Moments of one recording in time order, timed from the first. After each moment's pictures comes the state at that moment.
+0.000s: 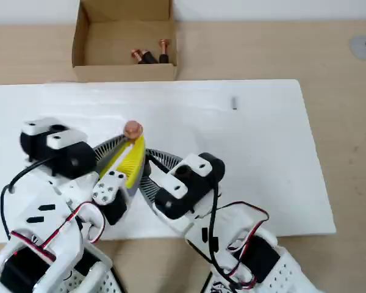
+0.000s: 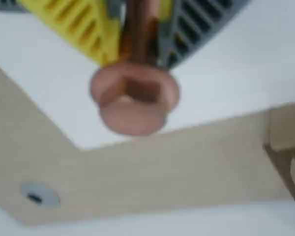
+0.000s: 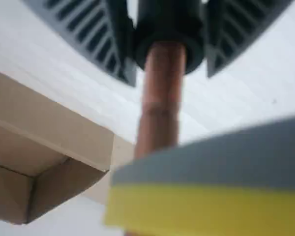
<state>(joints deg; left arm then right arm) 31.4 -87.6 48.3 56.0 2.5 -52.0 -93.9 76.1 32.8 -8.8</state>
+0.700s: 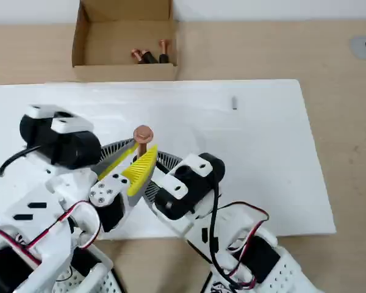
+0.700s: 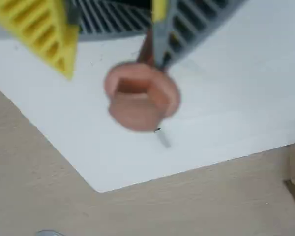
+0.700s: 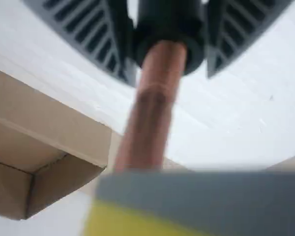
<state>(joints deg) 32.6 -75.3 28.7 68.9 2.9 -52.0 -93.9 76.1 32.7 -9.0</state>
